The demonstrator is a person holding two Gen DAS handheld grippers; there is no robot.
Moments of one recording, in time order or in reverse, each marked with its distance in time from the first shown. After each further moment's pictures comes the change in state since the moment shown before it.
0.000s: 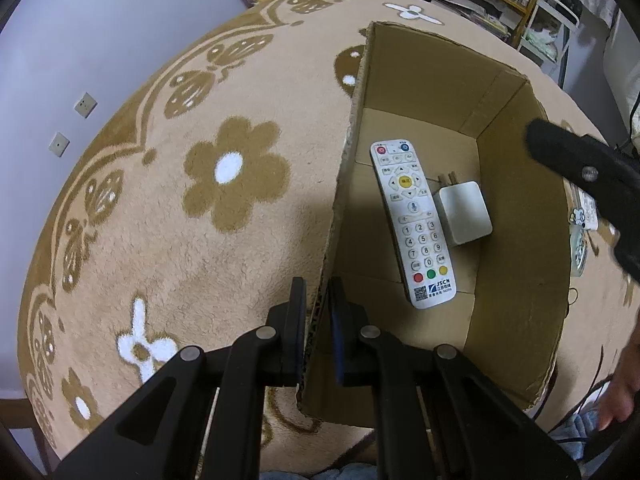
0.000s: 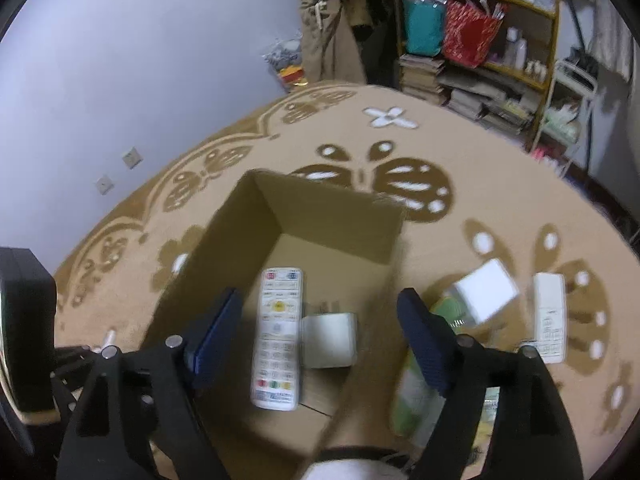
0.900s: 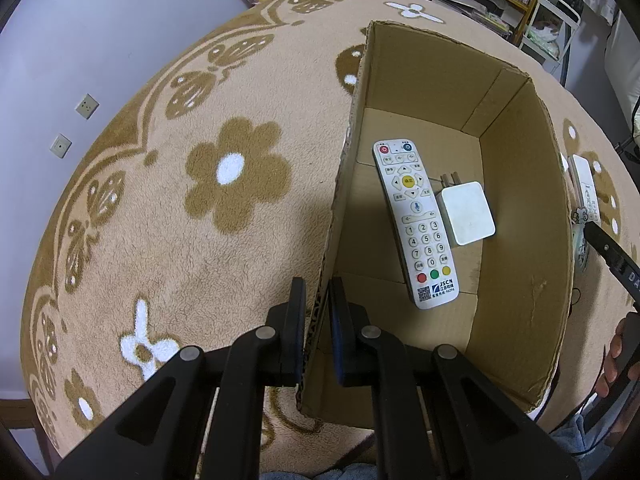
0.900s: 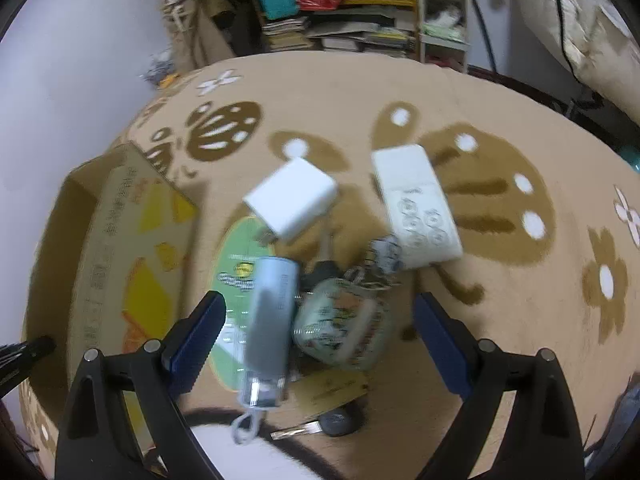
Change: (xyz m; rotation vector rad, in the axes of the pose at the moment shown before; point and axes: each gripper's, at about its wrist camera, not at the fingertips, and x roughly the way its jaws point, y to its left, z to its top) left arm 0.003 0.000 0.001 -0.001 0.005 0.005; right arm 0.013 -0.152 -0.081 0.380 0.070 -0.187
